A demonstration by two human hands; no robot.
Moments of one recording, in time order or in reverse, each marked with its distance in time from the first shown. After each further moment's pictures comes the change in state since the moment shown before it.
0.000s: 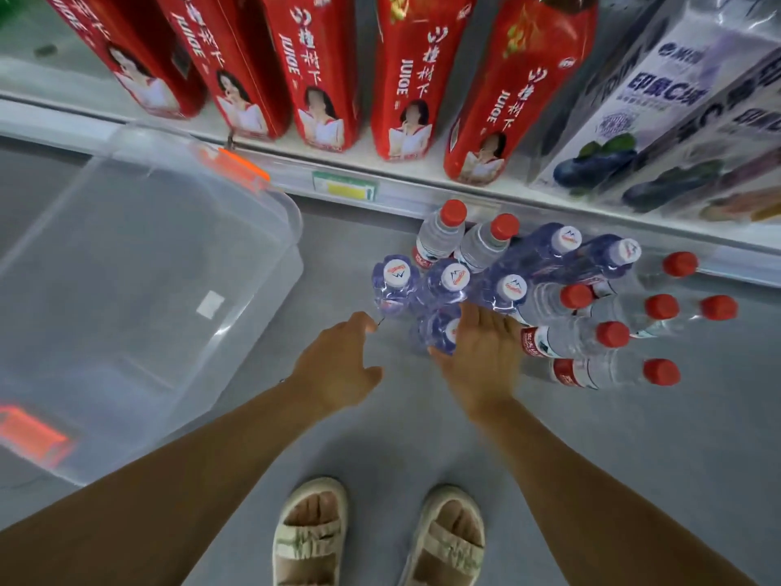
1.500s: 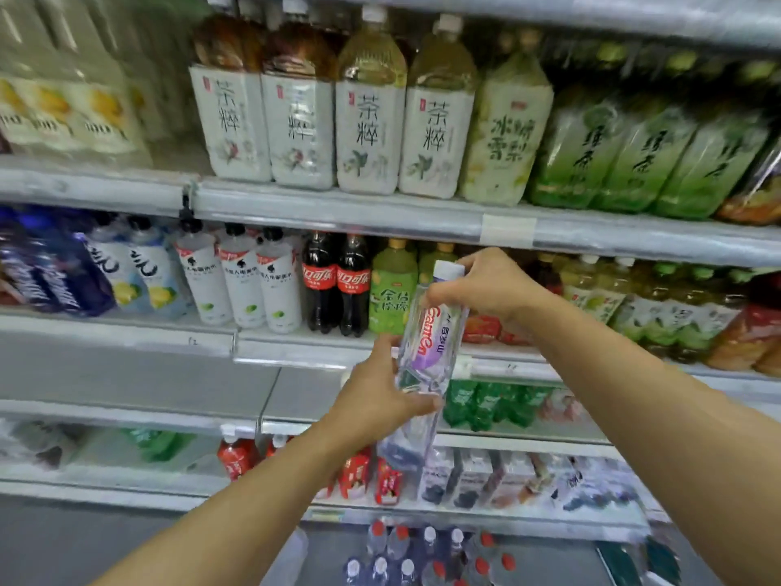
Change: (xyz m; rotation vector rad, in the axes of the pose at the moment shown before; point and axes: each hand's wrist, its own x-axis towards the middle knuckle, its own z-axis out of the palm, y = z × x) left_hand -0.457 0.386 -0.423 -0.427 0.369 0.625; right_hand 0.053 -0.073 -0.884 0.770 0.015 0.018
